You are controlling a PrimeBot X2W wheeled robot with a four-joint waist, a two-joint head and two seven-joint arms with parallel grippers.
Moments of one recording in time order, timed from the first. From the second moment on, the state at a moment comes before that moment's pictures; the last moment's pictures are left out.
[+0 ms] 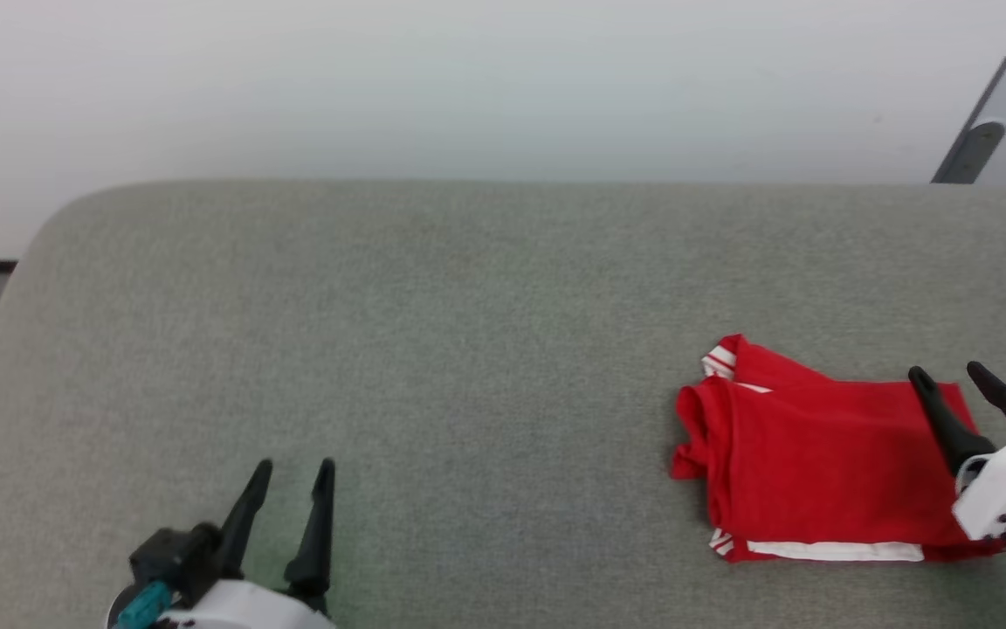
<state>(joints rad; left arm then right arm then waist) -0.06 0.18 -0.10 0.28 -0.39 -0.13 -0.26 -0.36 -0.57 0.35 0.42 0.79 0.13 0.02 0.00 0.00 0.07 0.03</state>
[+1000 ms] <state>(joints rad) 0.16 0.19 -0.01 0.09 -0.37 -0.13 -0.26 -0.07 -0.52 0.12 0.25 0.59 0.13 -0.26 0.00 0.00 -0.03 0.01</state>
